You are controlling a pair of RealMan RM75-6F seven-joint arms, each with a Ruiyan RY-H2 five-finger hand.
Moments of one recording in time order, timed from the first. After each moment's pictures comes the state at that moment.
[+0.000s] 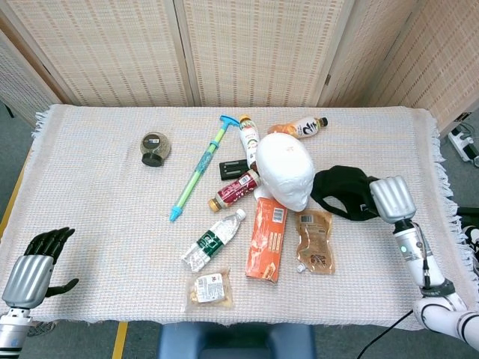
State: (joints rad) left arm -0.13 -1.14 0.00 -1.62 1.53 1.44 0.09; right arm 0.51 -1.40 0.13 -1.10 -1.40 1.16 -0.09
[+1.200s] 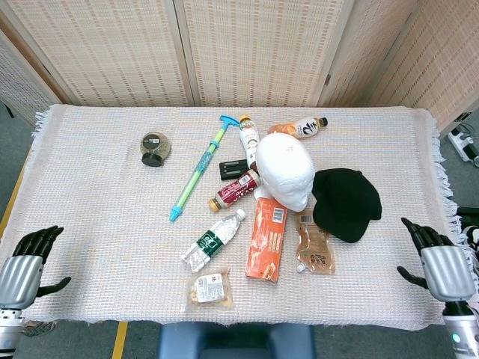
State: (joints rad) left arm -0.11 -1.15 -0.02 -1.59 1.52 1.48 0.05; right arm 0.09 -1.13 -0.05 -1.60 -1.52 1.58 -0.16
